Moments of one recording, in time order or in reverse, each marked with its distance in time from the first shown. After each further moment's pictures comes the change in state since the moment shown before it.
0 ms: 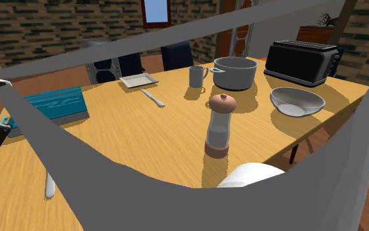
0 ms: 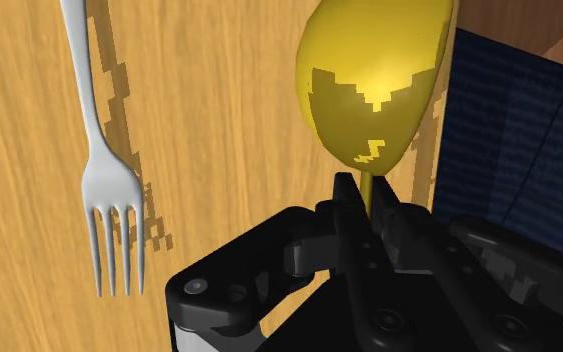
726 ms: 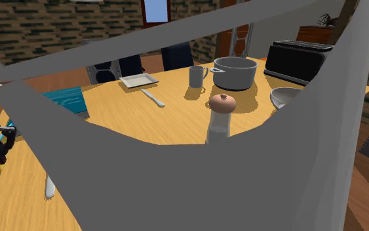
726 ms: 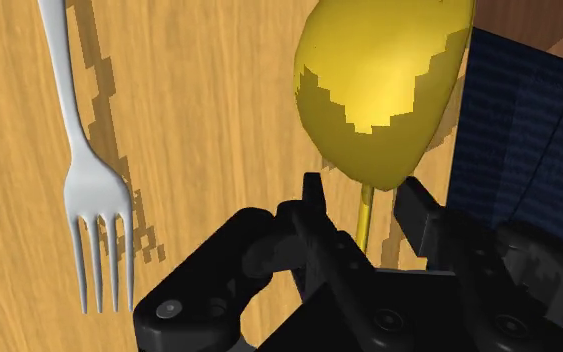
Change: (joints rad) arm 0.001 0.021 0.000 -0.015 0.002 0.043 -0.006
